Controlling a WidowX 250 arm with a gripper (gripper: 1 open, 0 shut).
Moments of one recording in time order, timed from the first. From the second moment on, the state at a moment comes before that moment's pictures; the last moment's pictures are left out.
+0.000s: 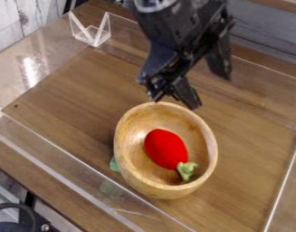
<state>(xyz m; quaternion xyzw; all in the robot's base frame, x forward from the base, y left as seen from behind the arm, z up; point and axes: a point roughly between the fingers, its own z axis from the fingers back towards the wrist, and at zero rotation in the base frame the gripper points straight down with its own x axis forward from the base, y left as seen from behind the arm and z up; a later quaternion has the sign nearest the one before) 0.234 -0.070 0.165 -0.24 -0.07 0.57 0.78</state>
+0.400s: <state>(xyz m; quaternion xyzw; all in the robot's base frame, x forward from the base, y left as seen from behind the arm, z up) 0.225 -0.067 0.138 -0.24 -0.09 0.56 0.78</state>
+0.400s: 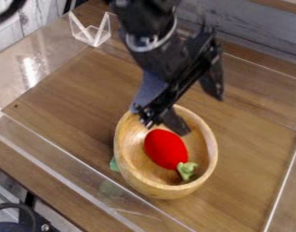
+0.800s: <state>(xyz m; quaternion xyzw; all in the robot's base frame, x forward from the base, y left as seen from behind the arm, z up) 0.215 -0.078 0.147 -0.23 -0.10 0.54 0.80</state>
